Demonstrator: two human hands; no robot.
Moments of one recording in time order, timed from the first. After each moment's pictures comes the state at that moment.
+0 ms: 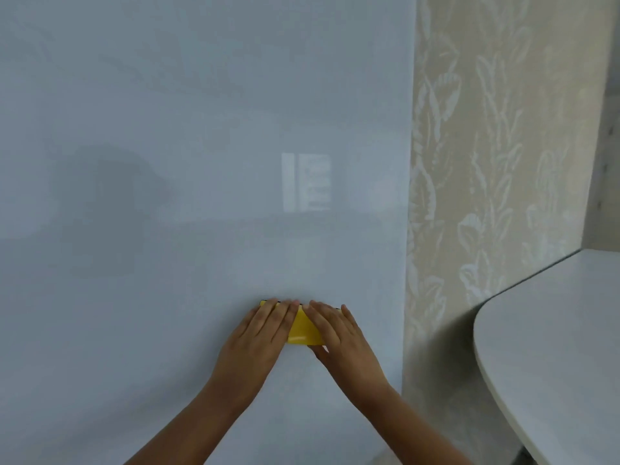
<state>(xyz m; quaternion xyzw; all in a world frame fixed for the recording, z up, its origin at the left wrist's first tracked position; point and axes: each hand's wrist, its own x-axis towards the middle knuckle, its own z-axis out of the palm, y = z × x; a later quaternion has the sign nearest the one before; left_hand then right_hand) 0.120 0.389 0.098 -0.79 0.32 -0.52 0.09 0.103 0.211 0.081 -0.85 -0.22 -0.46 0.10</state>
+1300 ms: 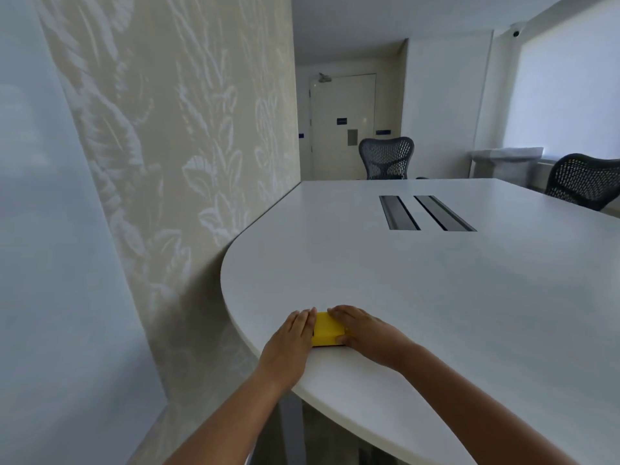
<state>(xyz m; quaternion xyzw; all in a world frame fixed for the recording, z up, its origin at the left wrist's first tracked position) 0.009 -0.009 -0.047 -0.75 0.64 -0.15 -0.08 -0.151 -0.120 -0.012 -0.96 0.24 -0.11 0.09</state>
